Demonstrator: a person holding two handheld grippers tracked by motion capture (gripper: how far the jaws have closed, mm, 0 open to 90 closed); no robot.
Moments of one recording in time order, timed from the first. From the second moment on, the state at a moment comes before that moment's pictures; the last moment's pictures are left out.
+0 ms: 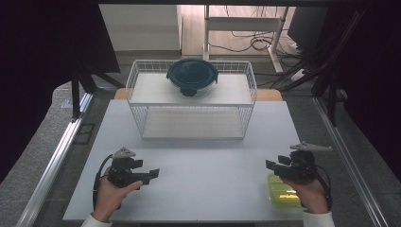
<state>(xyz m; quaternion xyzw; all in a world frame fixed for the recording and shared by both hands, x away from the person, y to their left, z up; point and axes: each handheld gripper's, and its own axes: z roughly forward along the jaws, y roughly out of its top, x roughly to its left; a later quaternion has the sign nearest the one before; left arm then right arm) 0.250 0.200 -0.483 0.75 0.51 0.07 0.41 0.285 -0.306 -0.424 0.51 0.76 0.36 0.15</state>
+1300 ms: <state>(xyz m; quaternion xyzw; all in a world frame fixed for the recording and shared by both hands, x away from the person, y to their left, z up) 0.252 0.196 -0.489 0.76 0.50 0.05 0.41 0.248 -0.425 -0.453 0.64 0.71 0.20 0.20</state>
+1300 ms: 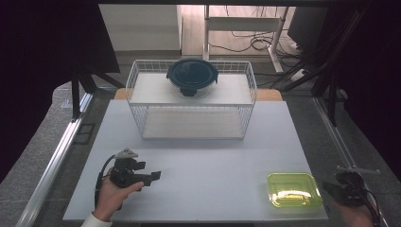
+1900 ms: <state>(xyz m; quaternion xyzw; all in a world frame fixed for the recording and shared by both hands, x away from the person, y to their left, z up) 0.254 0.195 -0.493 0.77 0.50 0.04 0.40 0.247 -0.398 -0.466 0.61 0.75 0.18 0.17</state>
